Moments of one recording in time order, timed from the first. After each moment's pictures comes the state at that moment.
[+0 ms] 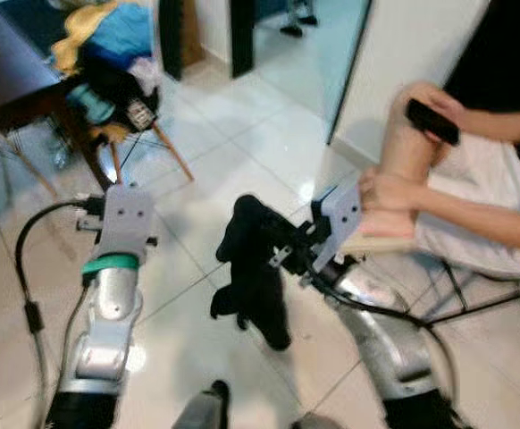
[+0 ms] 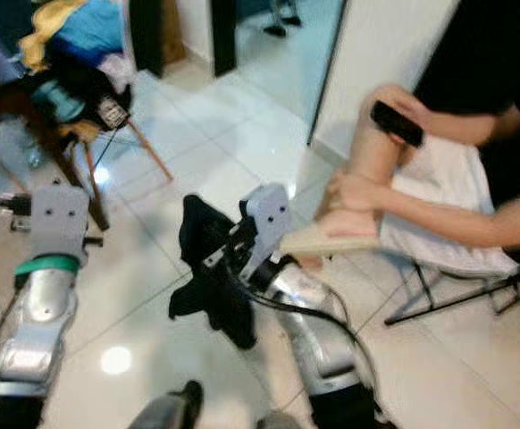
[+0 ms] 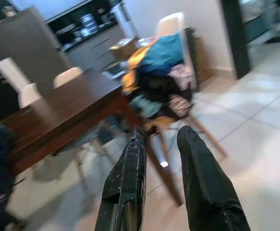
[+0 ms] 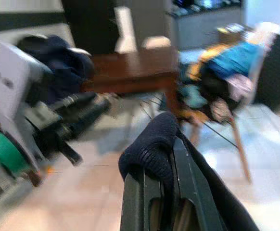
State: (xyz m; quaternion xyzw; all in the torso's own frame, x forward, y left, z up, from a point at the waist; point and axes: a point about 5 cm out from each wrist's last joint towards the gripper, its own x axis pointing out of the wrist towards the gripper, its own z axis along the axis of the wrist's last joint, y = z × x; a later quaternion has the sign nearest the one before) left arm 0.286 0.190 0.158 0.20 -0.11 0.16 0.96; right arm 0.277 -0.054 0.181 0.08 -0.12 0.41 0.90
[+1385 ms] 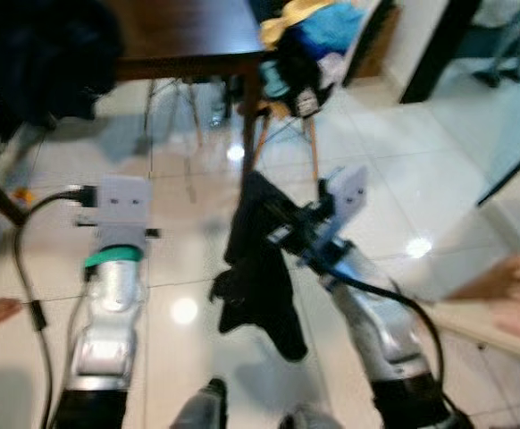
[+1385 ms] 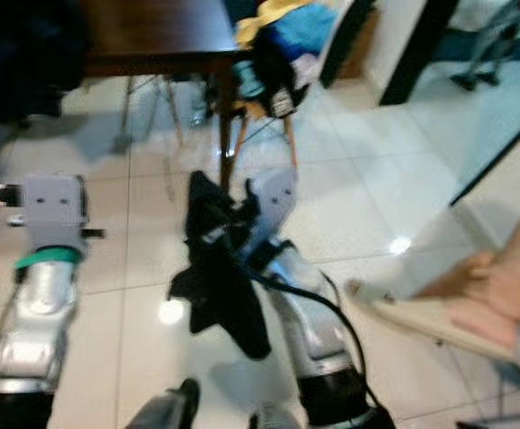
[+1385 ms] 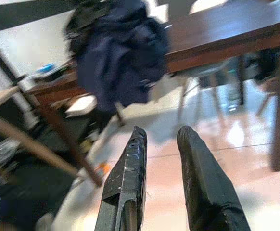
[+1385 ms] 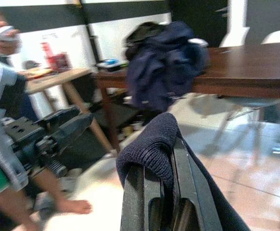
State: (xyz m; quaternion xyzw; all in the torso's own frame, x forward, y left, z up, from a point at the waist) left arm 0.289 0.187 0.165 0.14 -0.09 0.18 0.97; right arm 0.286 -0.060 0.184 0.09 -0.13 0.38 0.91
